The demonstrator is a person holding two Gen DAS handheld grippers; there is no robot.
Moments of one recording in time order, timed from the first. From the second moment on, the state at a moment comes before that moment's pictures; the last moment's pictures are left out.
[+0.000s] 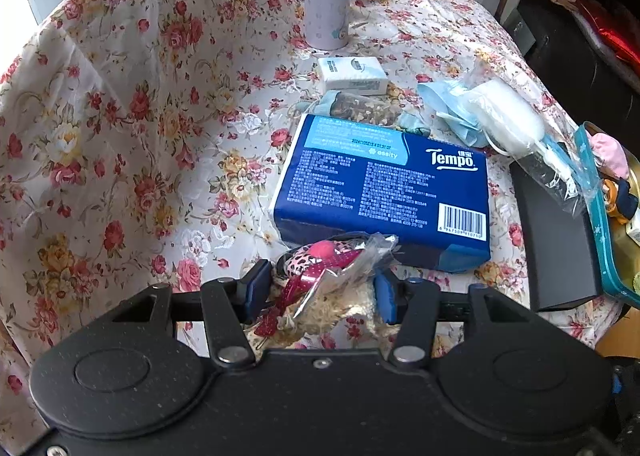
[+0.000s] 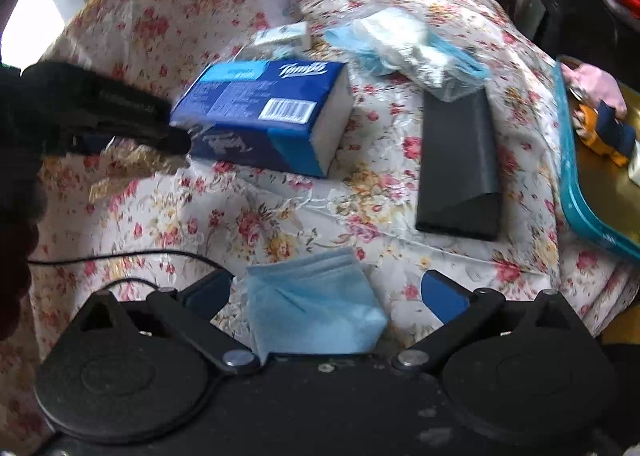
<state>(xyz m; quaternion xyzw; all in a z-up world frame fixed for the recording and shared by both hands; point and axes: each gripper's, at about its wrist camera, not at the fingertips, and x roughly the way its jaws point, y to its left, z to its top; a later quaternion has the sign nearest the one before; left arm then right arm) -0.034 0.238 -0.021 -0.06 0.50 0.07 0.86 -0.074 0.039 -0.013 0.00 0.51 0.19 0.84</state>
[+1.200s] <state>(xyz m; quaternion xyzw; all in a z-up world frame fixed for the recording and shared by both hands) -0.036 0.135 0.017 0.01 0.47 -0.08 0.88 -0.108 -0.110 0.036 0.15 0.44 -0.05 0.89</state>
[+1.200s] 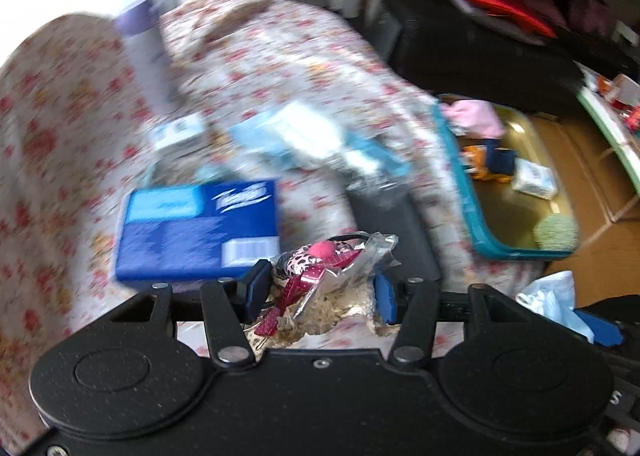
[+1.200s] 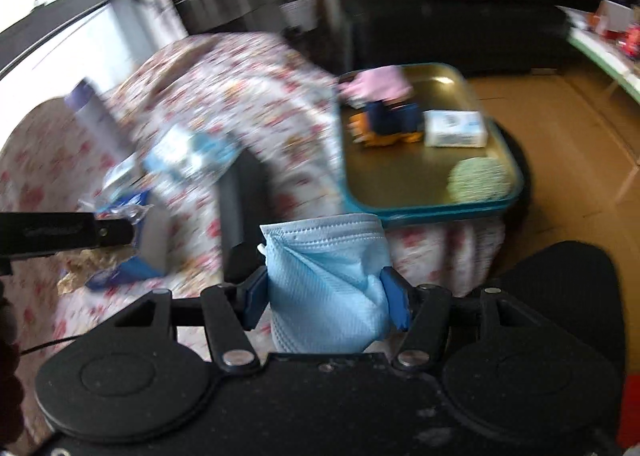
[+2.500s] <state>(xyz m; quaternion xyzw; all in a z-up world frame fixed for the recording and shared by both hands) 0.084 -0.093 0.026 0.04 0.47 -0.20 0.86 -0.010 -0.231 0.012 0.22 0.39 -0.20 0.87</state>
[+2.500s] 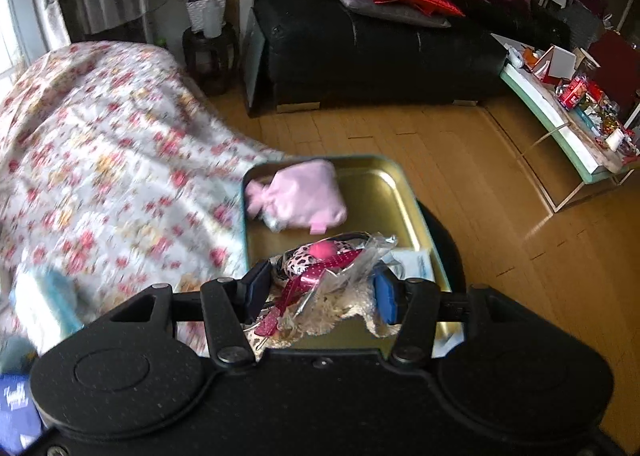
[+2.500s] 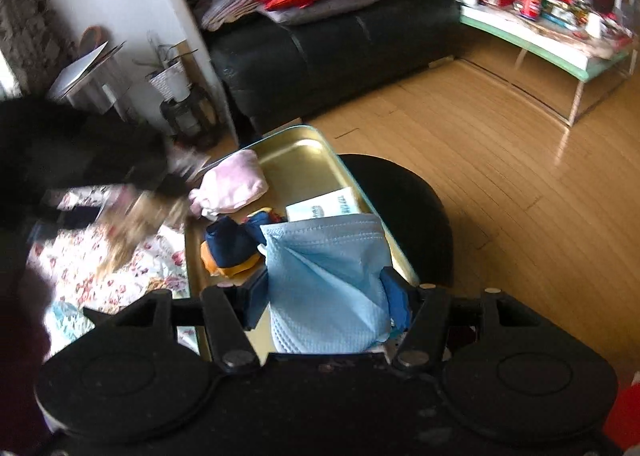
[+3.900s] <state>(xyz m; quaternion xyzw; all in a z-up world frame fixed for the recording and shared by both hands) 0.141 -0.147 0.013 0.11 0.48 -0.23 0.84 0.017 -0.236 -0.017 0.25 0.42 -0.16 0.86</state>
